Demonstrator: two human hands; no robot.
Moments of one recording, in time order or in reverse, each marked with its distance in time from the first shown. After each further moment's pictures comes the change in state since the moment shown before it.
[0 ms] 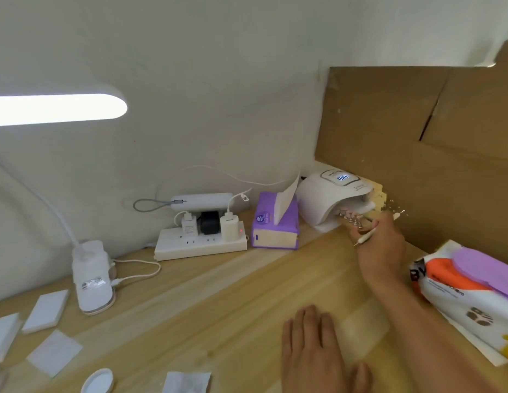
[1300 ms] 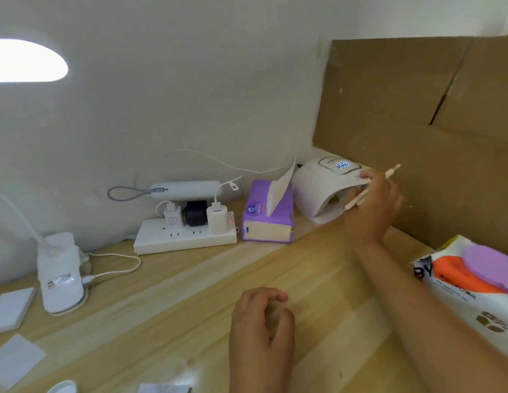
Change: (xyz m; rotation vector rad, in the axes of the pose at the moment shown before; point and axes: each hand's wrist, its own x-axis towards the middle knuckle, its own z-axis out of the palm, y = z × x) left_hand 0.027 -0.046 -0.018 -0.739 0.383 -0.217; right_hand 0.047 -0.005 0.045 0.050 0.338 -0.303
